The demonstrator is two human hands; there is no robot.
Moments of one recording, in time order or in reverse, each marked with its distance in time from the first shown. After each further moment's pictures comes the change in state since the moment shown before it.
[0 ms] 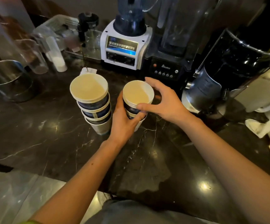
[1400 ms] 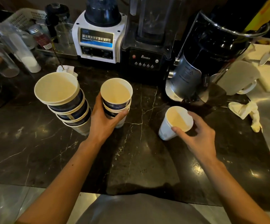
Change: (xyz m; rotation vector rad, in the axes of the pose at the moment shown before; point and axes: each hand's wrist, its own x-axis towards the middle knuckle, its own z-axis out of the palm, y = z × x) left_hand 0.005 -0.020 0.001 0.060 -0.069 -0.020; right_hand -0.152 0.100 -0.027 -0.171 0.524 0.348
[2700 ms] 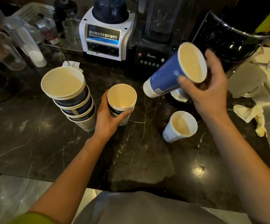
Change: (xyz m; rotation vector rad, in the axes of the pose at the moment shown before) left_hand 0.000 -0.012 0.008 0.047 0.016 -0.003; right_hand 0.073 -0.105 -0.024 0.298 0.073 -0.249
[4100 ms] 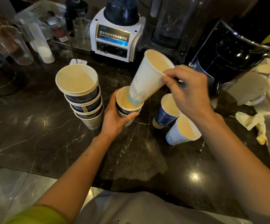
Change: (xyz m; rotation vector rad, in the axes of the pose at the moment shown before) left_hand 0.000 -0.008 -0.002 -0.082 -0.029 0.049; right_hand 0.011 -0.027 0.047 -0.221 -0.169 -0.499
